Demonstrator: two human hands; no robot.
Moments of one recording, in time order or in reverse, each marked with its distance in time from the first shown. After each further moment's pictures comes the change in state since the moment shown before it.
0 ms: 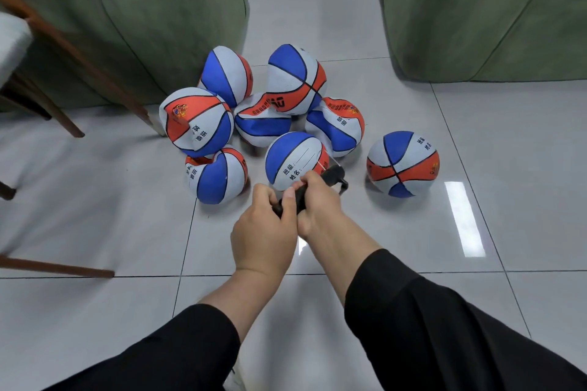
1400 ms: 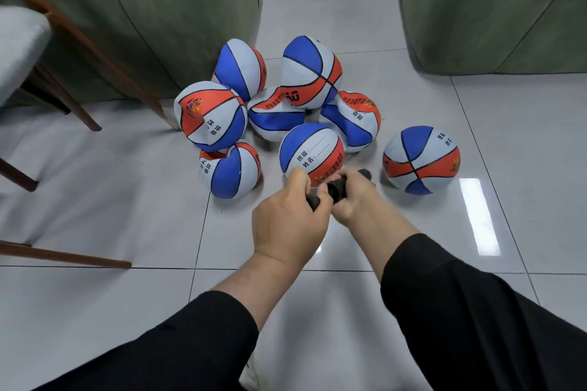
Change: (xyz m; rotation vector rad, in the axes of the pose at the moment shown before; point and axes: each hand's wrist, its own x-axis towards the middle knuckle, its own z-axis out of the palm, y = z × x) left_hand 0.011 0.010 0.001 0.144 -0.006 0.296; right_hand 0.043 -0.034 -0.022 0.037 -0.019 0.134
